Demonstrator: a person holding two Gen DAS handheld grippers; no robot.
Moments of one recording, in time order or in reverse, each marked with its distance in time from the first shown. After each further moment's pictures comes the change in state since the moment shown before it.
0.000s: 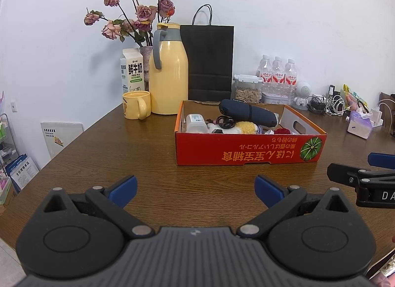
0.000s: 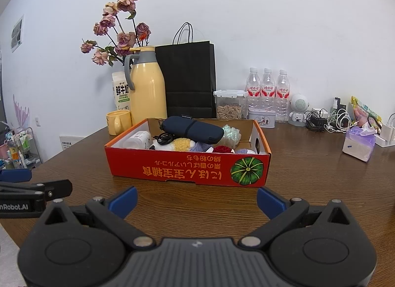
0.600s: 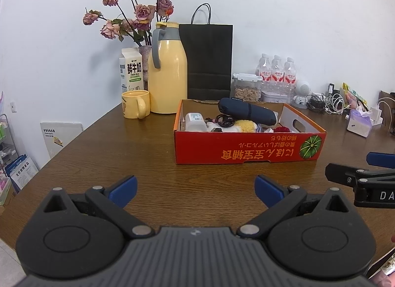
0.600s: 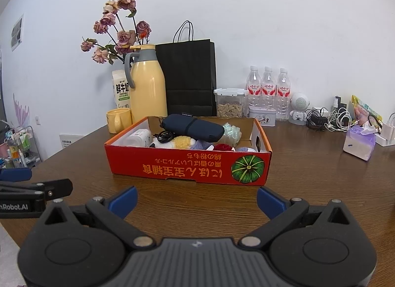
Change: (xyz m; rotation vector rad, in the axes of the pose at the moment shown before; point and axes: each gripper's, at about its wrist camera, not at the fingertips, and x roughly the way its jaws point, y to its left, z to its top) left arm 0.002 -0.002 -0.003 0.006 0.003 -0.002; right arm 0.001 0.001 -0.002 -0.001 0.004 0.000
